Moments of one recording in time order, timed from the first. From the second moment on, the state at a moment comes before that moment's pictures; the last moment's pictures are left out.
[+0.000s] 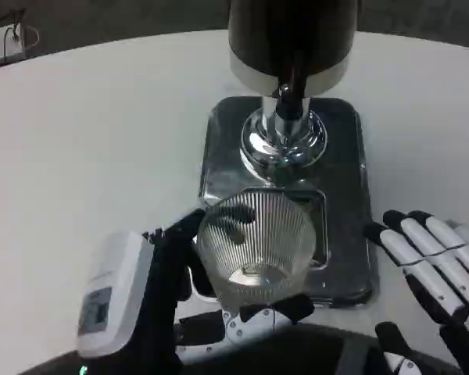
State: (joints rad) left arm 0.10 0.12 -0.18 -0.47 0.71 -0.19 0.24; right arm 0.34 -0.44 -0.19 -0.52 -0.97 -0.48 -0.31
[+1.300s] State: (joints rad) left arm -0.11 0.12 -0.12 -0.27 0.68 -0.19 0.25; right arm 0.41 -0.43 -0.23 -0.56 -0.95 -0.47 -0.31
